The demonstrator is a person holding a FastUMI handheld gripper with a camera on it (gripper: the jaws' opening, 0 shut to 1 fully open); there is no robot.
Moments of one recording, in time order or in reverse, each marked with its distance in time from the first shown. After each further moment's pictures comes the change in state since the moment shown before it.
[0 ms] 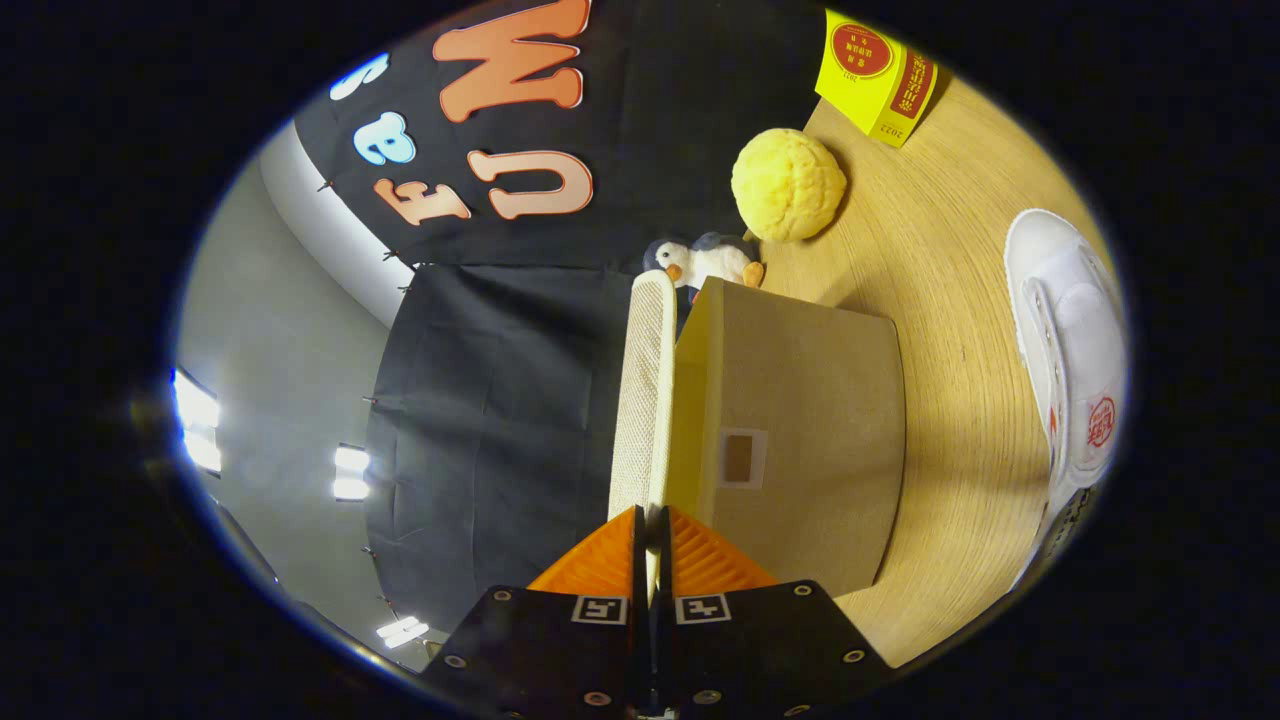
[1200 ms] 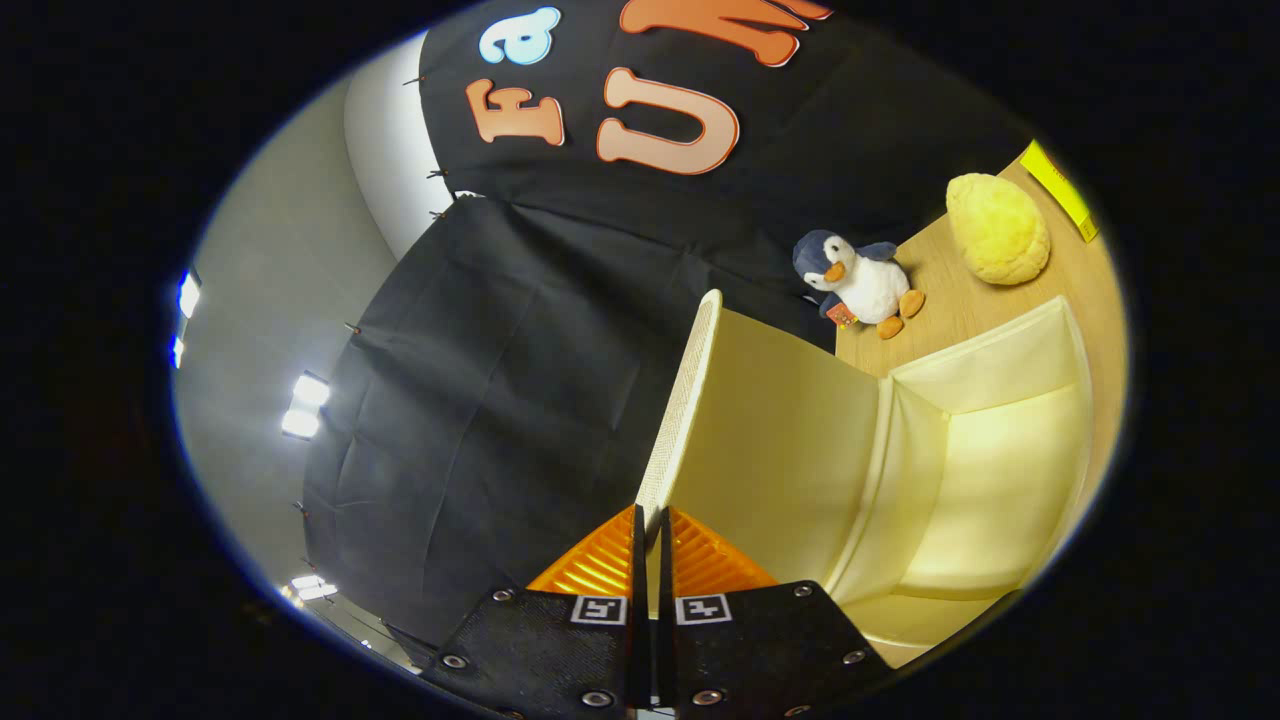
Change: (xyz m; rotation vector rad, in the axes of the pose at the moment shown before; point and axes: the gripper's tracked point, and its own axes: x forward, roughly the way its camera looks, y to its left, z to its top) arm 0.186 0.182 -0.047 -0.262 -0.020 -0.064
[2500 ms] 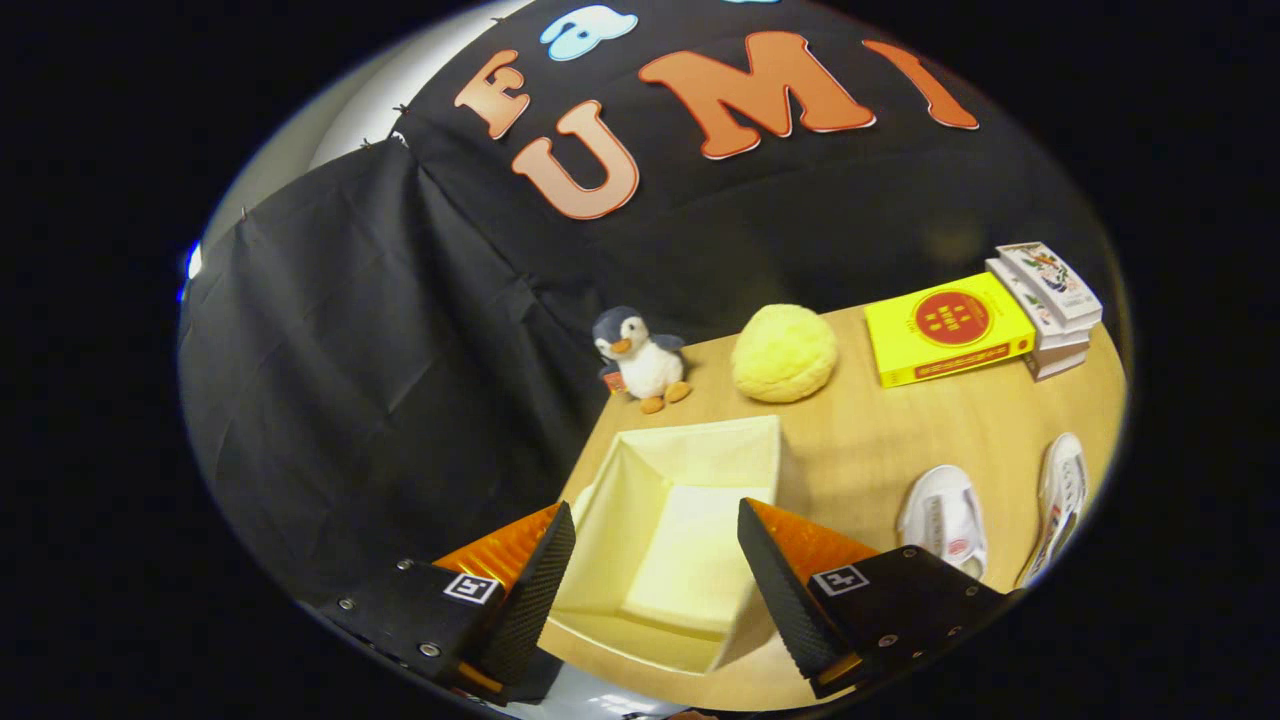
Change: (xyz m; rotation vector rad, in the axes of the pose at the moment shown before) arm -0.157 -0.145 0.052 -0.383 -0.177 -0.673
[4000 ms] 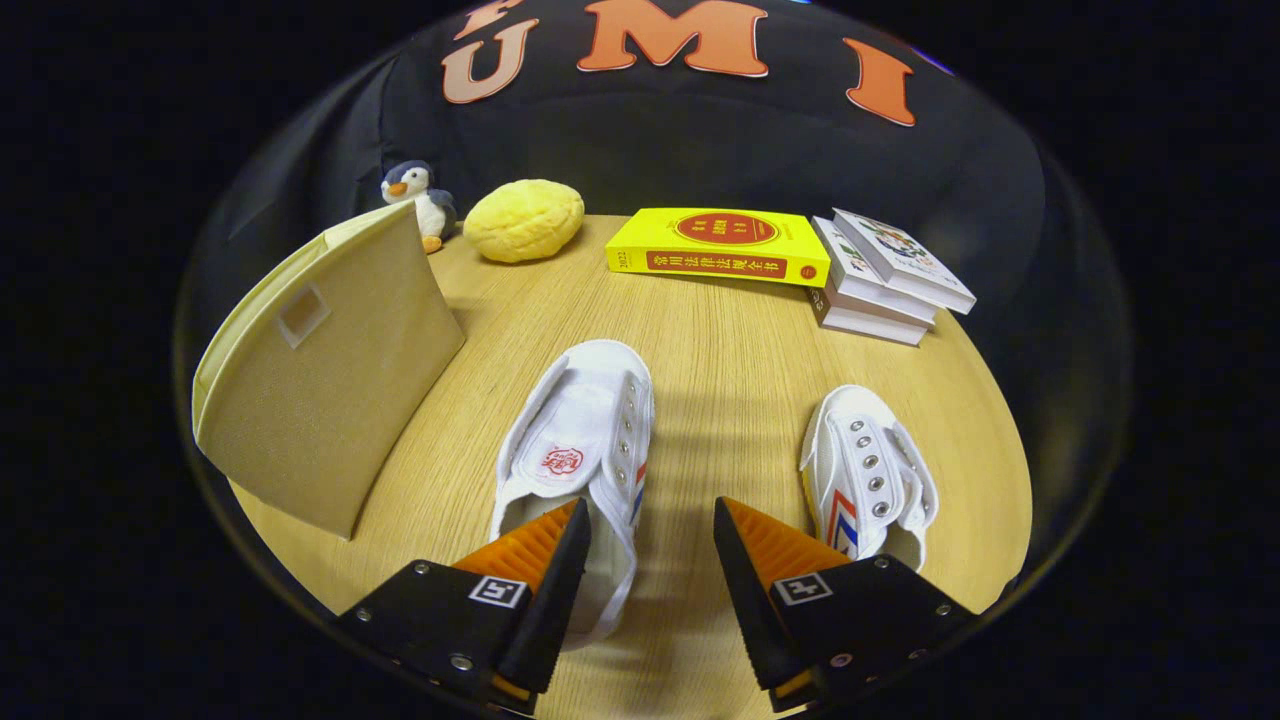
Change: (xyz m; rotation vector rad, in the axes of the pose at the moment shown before) arm -0.006 -0.279 -0.126 -0.274 0.181 -0.446
